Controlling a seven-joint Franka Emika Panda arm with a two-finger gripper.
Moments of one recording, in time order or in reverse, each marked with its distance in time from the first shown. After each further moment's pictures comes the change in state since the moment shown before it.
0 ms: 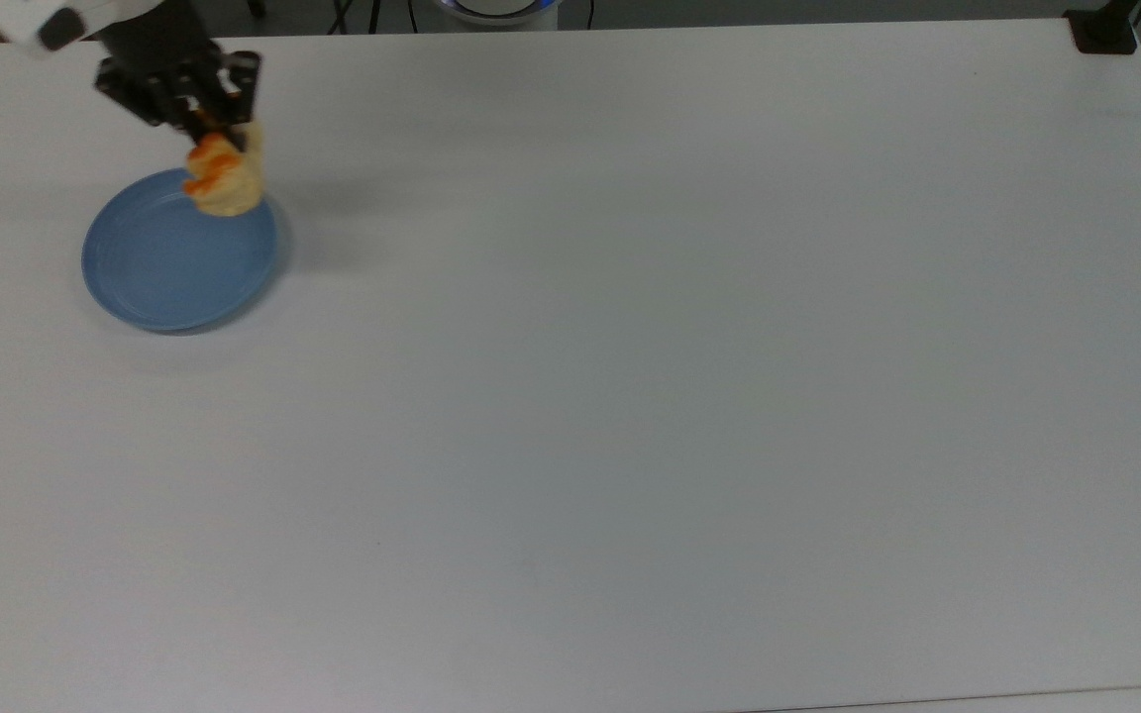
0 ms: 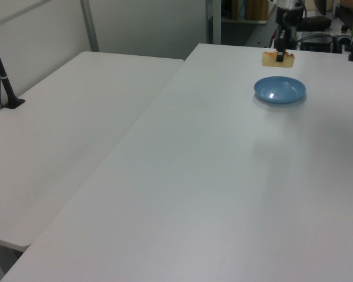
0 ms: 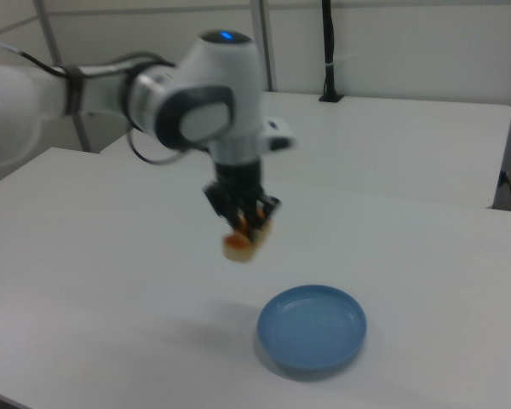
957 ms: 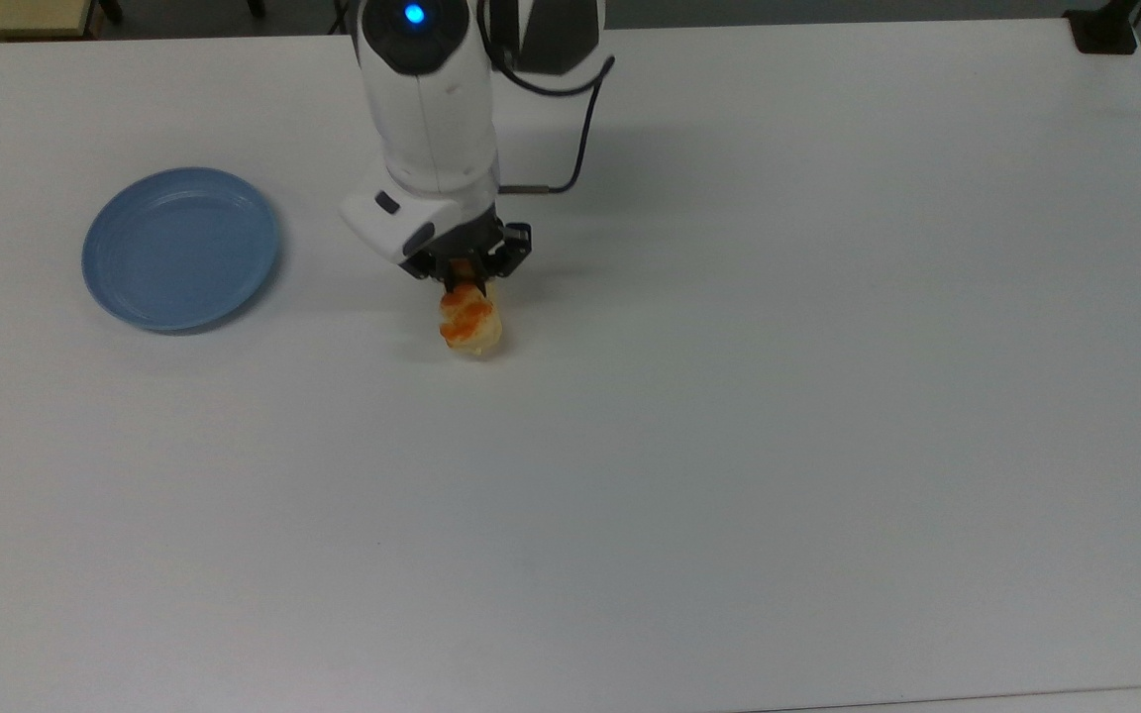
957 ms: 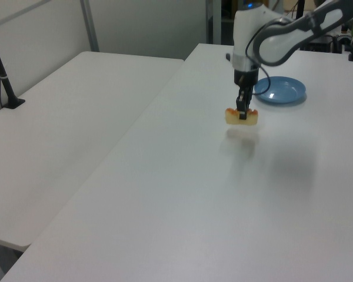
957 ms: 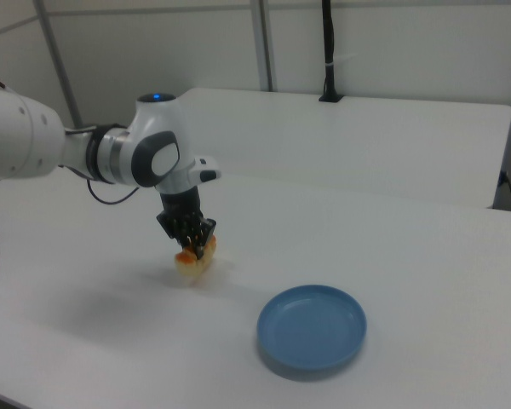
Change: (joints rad) arm 0.103 0.233 0.271 -0.064 -0.170 0.276 0.386
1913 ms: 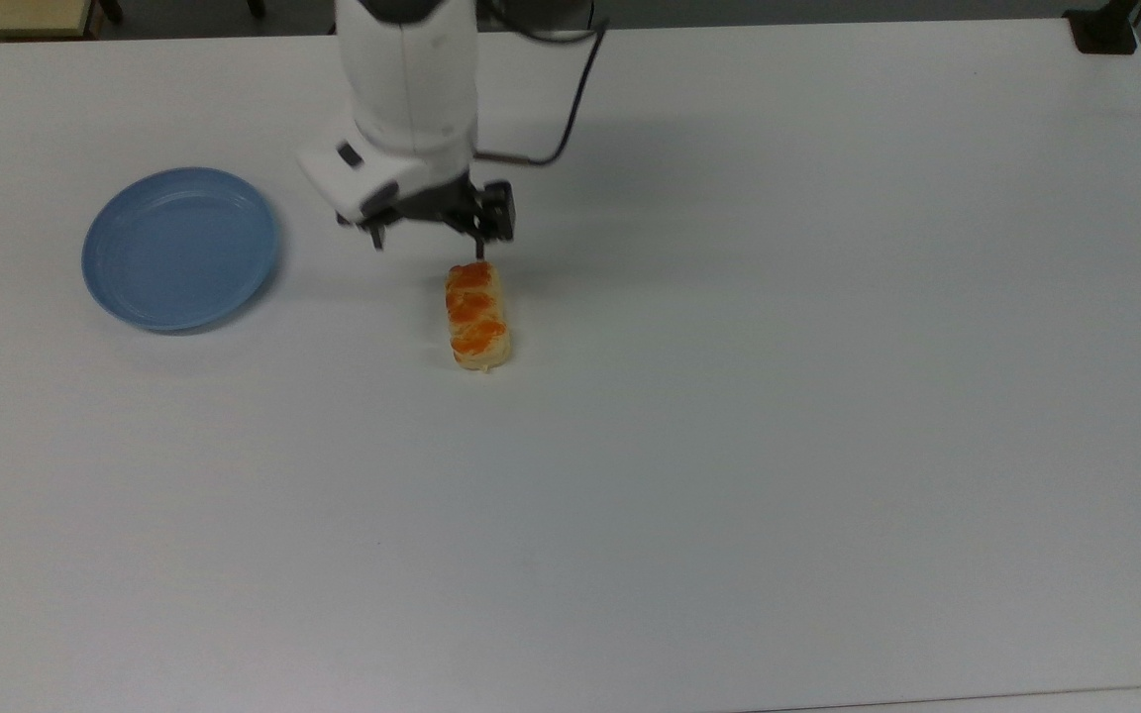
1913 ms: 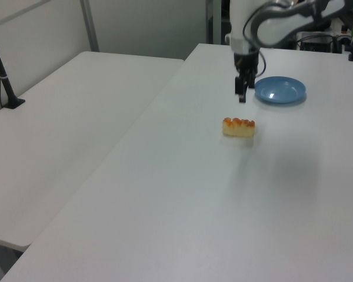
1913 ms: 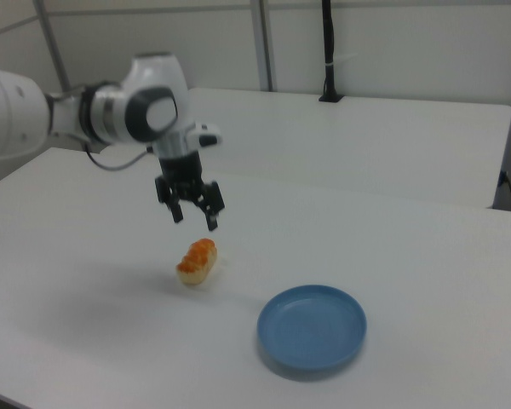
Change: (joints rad) arm -0.012 -0.058 -0.007 0.140 -0.058 -0.249 0.093
